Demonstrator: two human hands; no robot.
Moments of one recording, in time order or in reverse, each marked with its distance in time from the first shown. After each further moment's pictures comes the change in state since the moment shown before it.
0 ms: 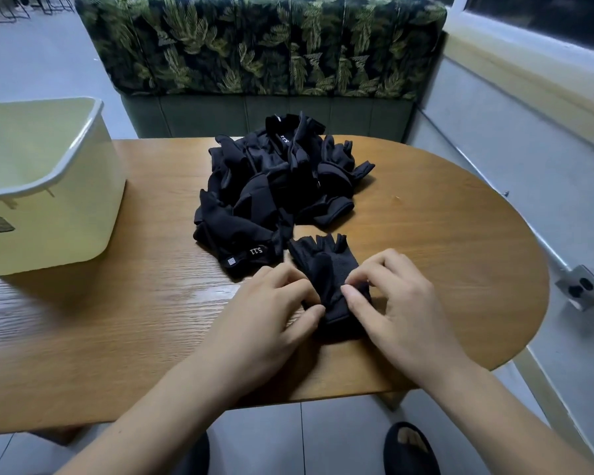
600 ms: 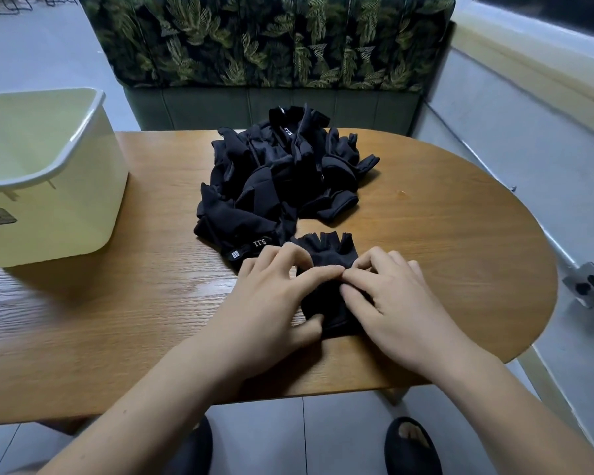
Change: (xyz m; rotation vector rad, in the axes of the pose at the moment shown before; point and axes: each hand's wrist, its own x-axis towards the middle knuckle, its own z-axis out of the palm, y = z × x) left_hand 0.007 -0.004 -0.001 0.240 -0.045 0.077; right_hand 0.010 -0.004 0.002 -0.210 -0.314 0.062
